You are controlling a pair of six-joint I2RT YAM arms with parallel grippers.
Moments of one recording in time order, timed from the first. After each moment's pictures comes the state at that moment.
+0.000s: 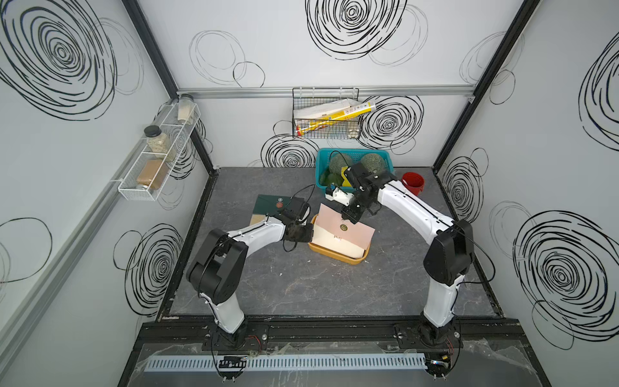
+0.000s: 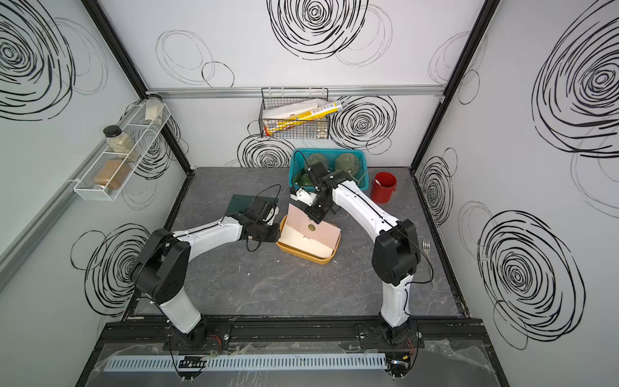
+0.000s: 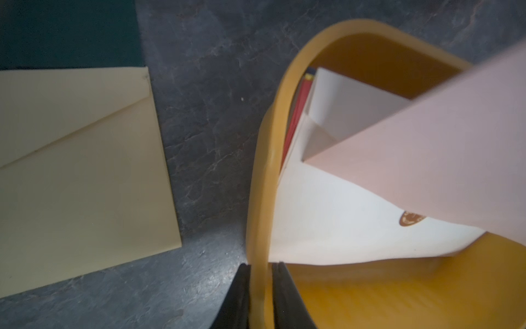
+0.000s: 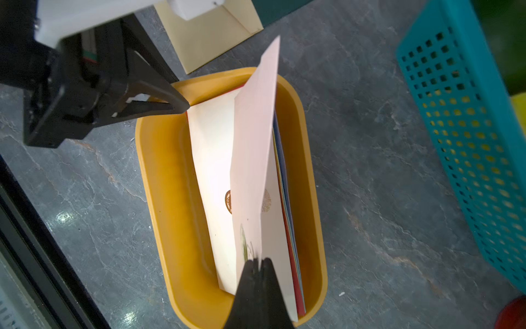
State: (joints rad) left arm -0.49 1.73 1.07 -0.43 0.17 -0.38; right arm 0.59 1.90 1.78 -1.13 -0.19 -0.44
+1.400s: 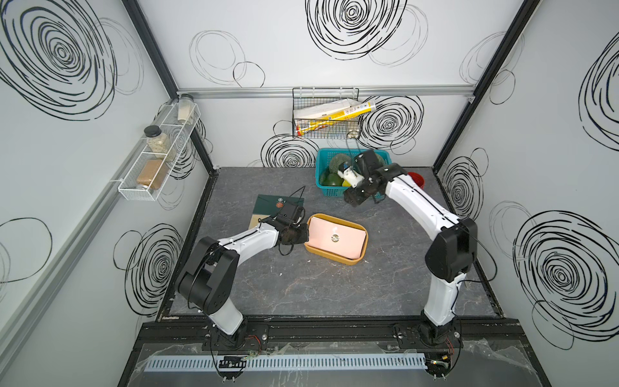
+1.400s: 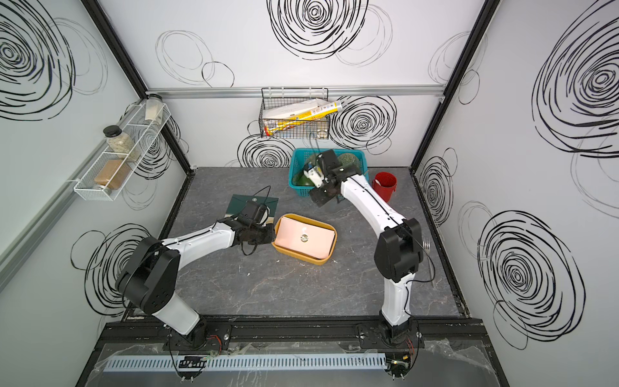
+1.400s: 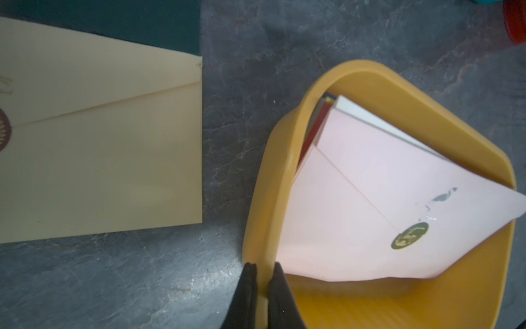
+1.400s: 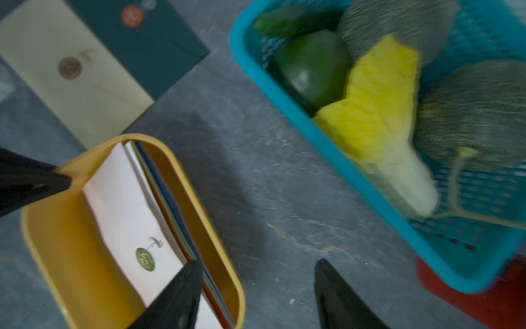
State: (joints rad) left arm -0.47 1.66 0.99 -0.34 0.13 -0.61; right arm 0.43 1.85 1.84 -0.92 0.00 -0.17
